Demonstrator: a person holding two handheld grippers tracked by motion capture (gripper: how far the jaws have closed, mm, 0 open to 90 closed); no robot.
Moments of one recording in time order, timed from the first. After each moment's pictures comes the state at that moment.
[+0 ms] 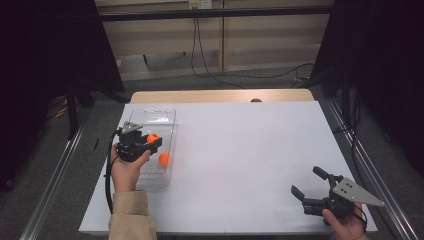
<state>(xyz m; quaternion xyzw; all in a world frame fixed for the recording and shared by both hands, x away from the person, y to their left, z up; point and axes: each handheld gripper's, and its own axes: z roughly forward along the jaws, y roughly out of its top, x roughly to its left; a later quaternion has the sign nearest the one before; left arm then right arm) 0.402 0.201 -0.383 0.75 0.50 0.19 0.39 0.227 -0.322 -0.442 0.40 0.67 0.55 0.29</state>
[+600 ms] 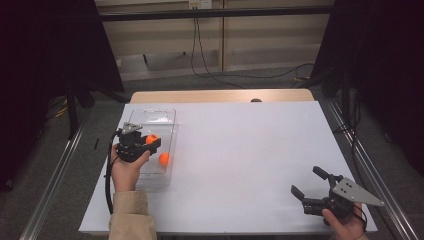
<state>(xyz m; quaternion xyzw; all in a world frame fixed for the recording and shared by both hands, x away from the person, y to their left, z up) 0.405 0.203 -0.389 0.75 0.51 0.19 0.38 0.227 -0.321 -0.442 0.40 0.67 0.55 0.29</state>
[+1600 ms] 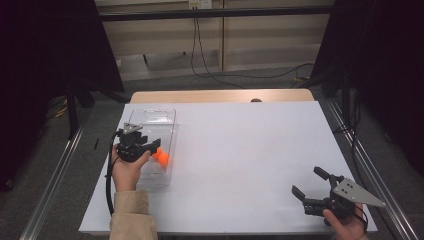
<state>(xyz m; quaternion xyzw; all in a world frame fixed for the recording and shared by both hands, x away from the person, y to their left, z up) 0.406 0.203 -0.391 0.75 0.51 0.20 0.37 0.226 -0.323 -0.442 0.40 0.67 0.55 0.29</state>
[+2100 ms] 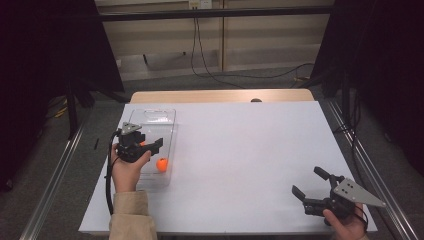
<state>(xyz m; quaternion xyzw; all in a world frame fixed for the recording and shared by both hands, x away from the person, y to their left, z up) 0.402 0.202 -0.386 0.74 0.51 0.20 0.40 0.226 -0.323 -0.442 0.41 0.67 0.55 0.29</state>
